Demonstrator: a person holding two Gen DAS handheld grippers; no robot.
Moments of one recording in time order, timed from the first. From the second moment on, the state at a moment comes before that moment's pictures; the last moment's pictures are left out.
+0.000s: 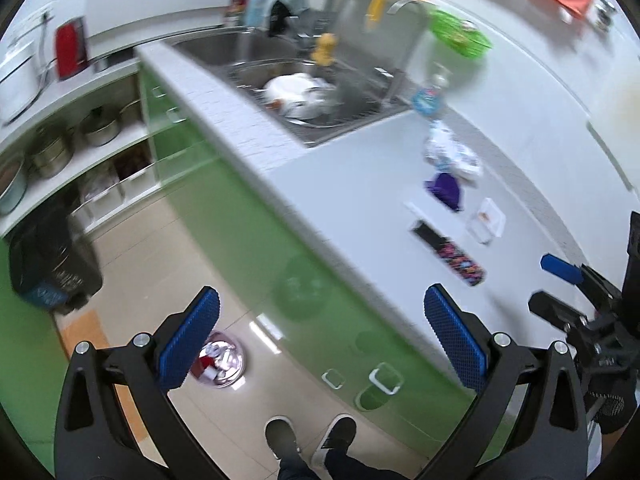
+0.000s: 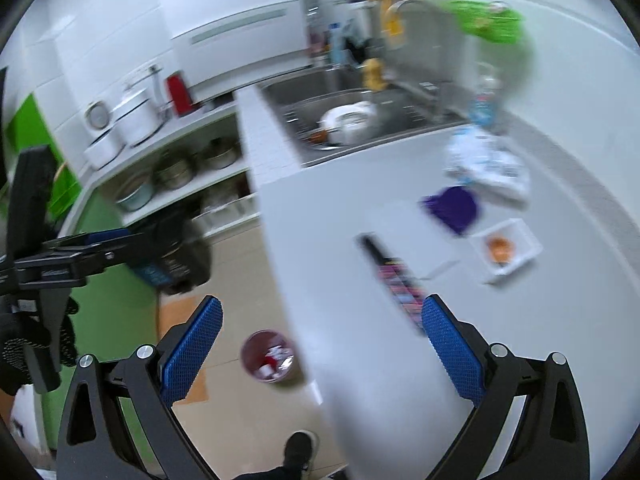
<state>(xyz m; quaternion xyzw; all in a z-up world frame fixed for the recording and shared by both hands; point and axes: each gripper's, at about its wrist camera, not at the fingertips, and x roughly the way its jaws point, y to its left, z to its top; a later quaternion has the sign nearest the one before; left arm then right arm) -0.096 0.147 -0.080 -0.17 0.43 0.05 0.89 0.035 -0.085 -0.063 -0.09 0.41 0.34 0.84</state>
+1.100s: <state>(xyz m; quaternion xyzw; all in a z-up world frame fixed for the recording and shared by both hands) 0.029 0.013 -0.106 -0.16 0.47 0.04 0.87 0.253 -0.193 -0.126 -0.14 0.49 0.31 0.80</state>
